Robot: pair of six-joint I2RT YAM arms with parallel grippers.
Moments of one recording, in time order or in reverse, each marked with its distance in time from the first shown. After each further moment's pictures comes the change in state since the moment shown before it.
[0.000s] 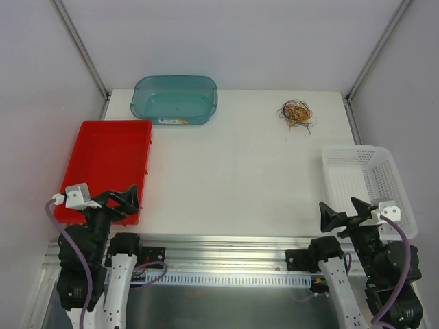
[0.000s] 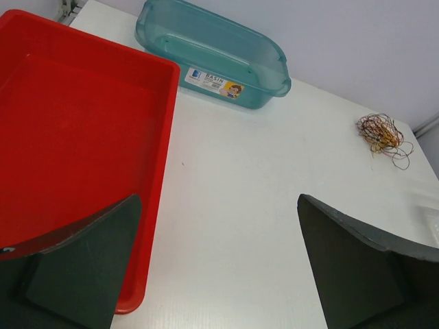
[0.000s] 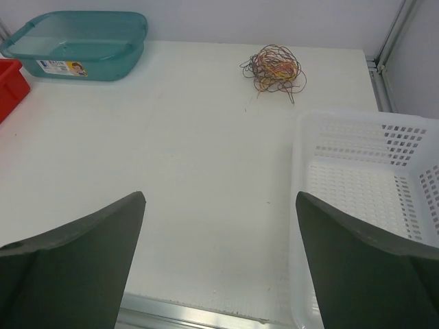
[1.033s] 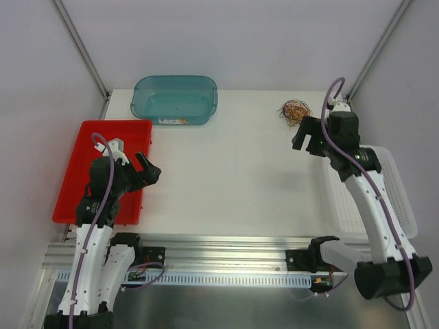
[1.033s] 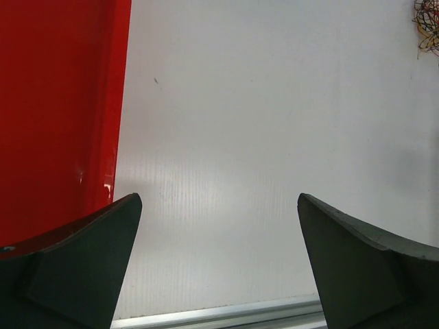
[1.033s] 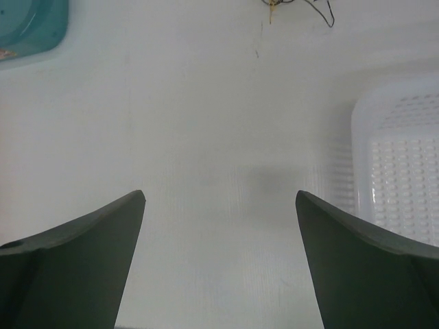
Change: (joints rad) left arm 0.000 0.587 -0.088 0.161 0.187 -0.064; right arm -0.004 0.994 0.204 0.242 0.037 0.264
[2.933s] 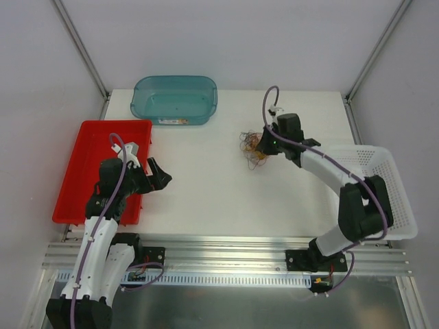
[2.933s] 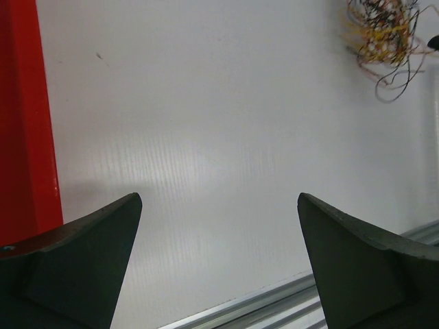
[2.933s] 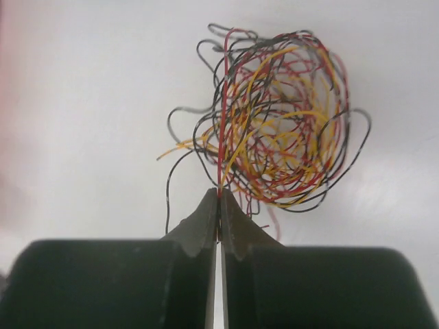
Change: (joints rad) left arm 0.000 0.063 -0.171 0.198 0.193 0.073; right arm 0.132 0.614 -0.056 0.565 -0.221 0.032
